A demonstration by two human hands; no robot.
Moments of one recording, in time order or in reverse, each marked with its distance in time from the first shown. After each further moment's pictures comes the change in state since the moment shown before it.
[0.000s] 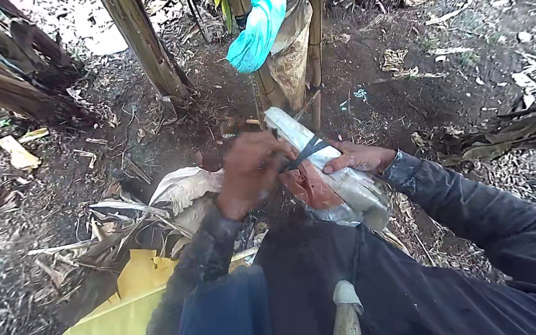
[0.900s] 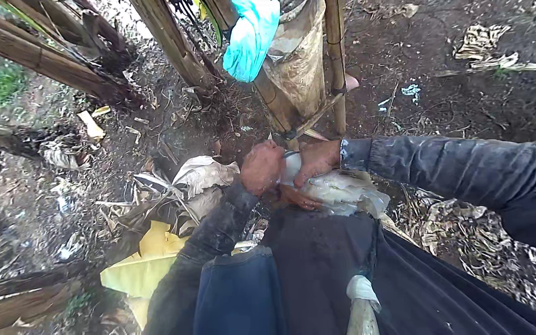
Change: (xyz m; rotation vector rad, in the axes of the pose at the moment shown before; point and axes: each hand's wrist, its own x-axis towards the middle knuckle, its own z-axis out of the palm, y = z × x) left_hand 0.149 -0.039 0.184 0.557 -0.692 -0.543; right_hand 0.081 -0.079 -0.138 -1.055 -0.238 0.159
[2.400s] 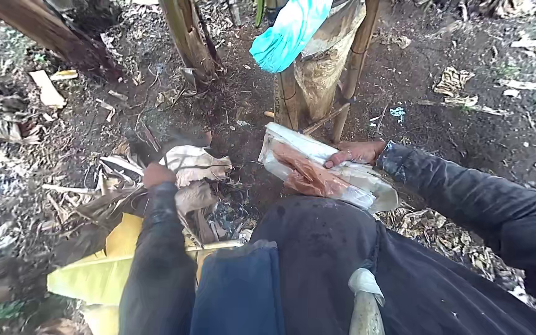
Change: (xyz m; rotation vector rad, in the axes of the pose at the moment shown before) left_hand -0.121 -0.355 0.086 -0.174 0.232 -1.144; right_hand 0.055 0.033 0.017 0.756 -0.170 -0.179
